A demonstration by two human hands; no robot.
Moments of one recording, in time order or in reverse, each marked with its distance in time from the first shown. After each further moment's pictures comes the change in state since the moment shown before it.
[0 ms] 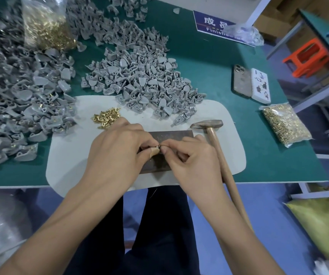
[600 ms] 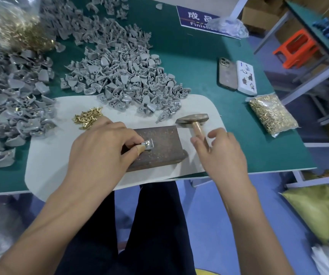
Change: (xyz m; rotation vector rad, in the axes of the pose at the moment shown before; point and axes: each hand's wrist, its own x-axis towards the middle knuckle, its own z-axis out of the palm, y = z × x) left_hand -0.001 0.007 0.003 0.068 -0.008 -0.026; right_hand 0.001 0.076 -0.042 -0.341 -0.012 0.501
